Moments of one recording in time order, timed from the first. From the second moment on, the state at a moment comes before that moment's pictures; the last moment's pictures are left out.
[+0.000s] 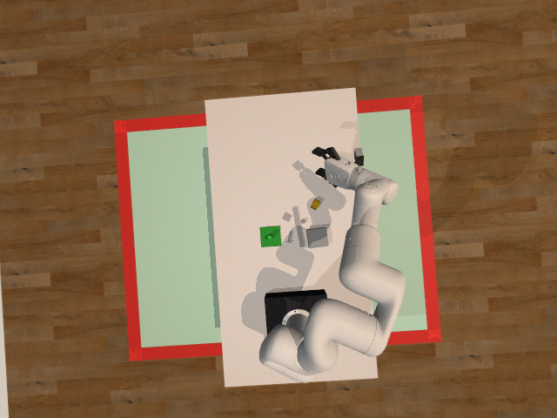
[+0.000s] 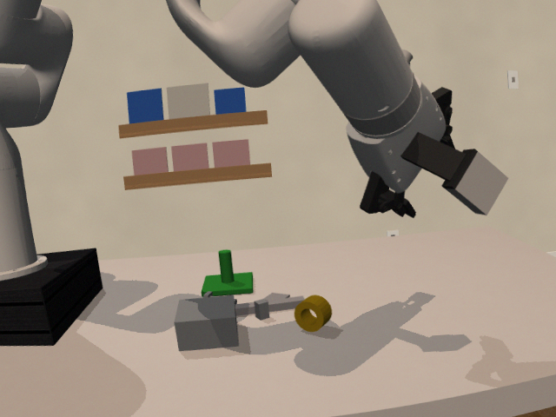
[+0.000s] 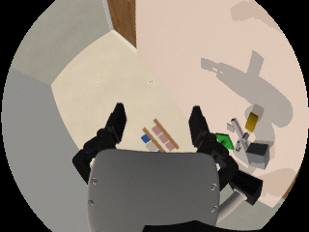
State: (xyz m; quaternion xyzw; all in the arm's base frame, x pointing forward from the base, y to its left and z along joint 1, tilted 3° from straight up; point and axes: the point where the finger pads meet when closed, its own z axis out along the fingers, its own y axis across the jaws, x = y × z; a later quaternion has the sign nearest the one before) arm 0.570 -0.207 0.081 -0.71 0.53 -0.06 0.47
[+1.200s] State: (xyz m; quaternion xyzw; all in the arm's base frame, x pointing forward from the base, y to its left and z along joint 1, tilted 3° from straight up) arm 0.560 -0.199 0.068 -0.70 0.56 -0.02 0.44
